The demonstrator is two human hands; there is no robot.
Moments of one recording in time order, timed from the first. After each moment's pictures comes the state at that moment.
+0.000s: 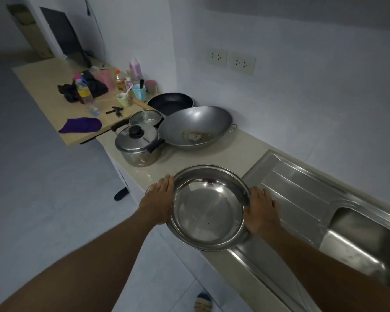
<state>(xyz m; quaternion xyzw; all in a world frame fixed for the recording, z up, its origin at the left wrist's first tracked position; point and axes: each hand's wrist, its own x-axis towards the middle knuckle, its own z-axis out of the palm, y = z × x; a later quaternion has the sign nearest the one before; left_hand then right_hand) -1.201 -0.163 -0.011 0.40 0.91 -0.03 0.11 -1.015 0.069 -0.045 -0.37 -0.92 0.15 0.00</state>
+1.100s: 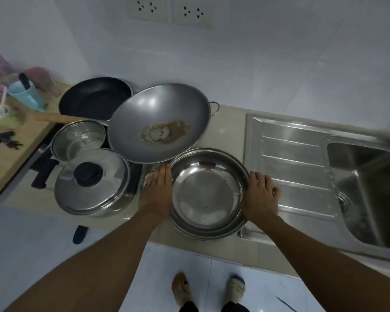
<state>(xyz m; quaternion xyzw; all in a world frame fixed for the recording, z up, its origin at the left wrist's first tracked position) -1.426 -0.072 -0.096 0.59 0.80 -0.07 0.09 -1.164 0.018 -0.089 -0.63 -0.77 0.11 -0.02</state>
